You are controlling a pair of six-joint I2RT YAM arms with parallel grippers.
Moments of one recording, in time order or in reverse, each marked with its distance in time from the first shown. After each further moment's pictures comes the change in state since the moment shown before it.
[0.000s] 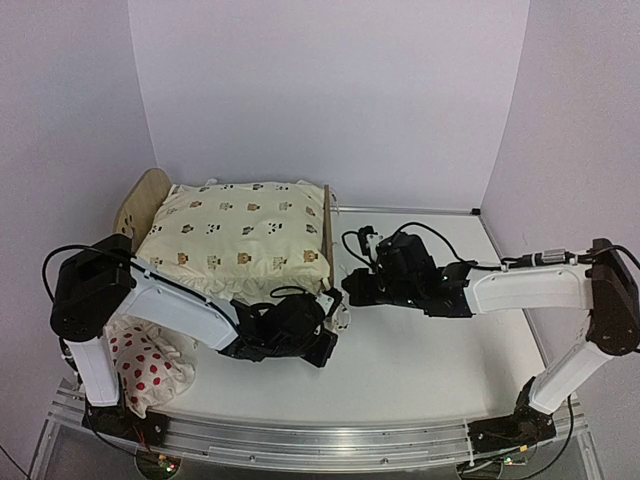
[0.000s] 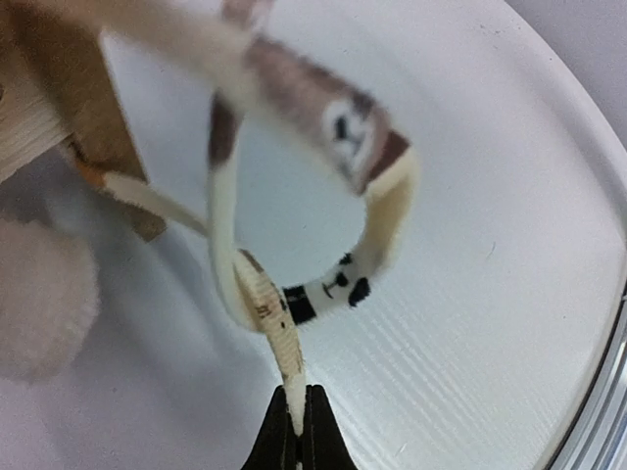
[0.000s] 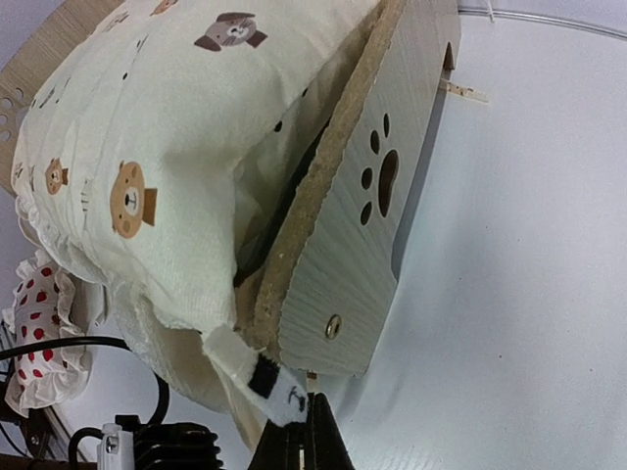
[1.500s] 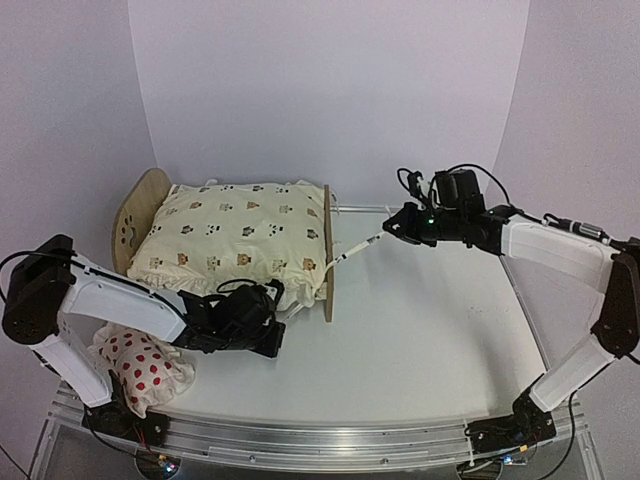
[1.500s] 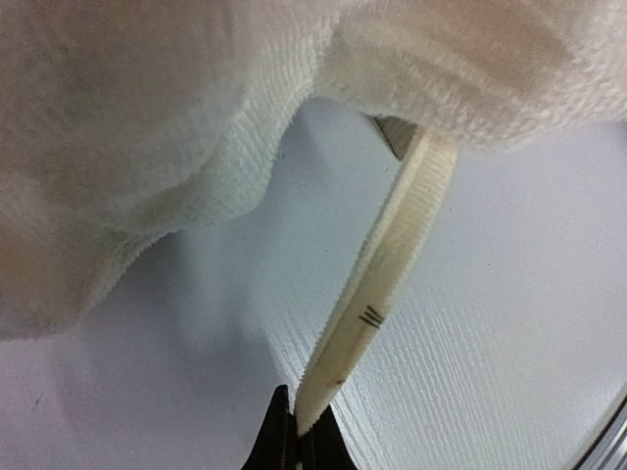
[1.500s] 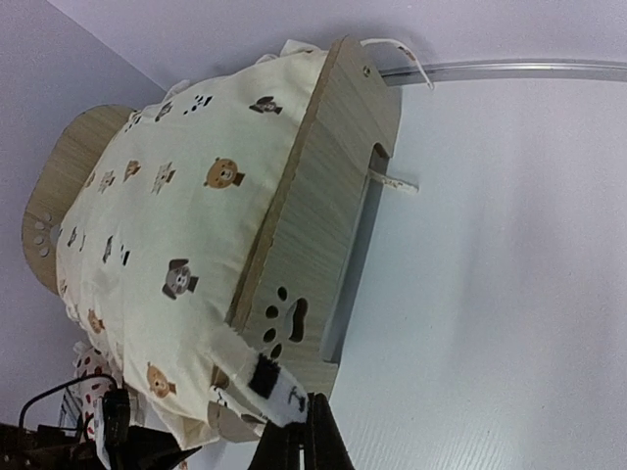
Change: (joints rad) left arm 0.108 -0.263 -0.234 -0.161 -0.073 -0.104; right arm -0.391 -0.033 0.239 -0.227 -0.338 -0.043
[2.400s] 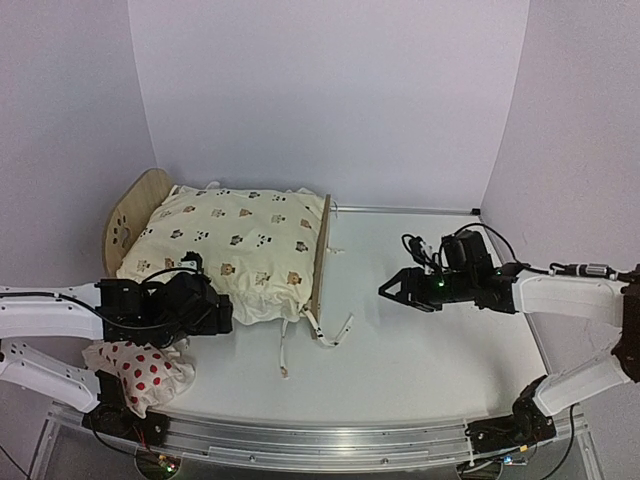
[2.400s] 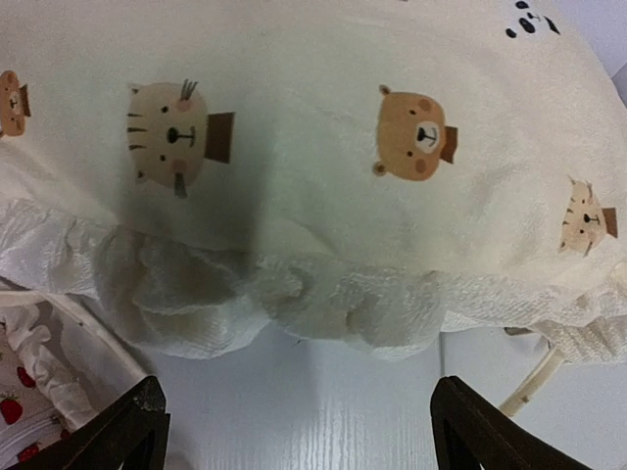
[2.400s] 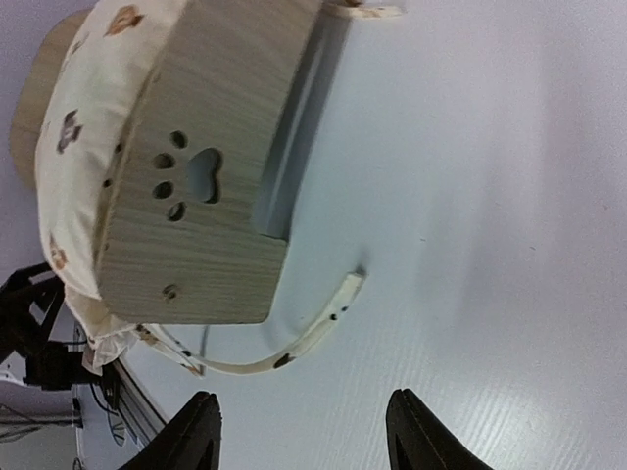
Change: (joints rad) left arm 0.000 -0.511 -0.059 -0.520 -0.389 -0.290; right arm 0.052 -0.208 -0.481 0.135 -0.154 0.120
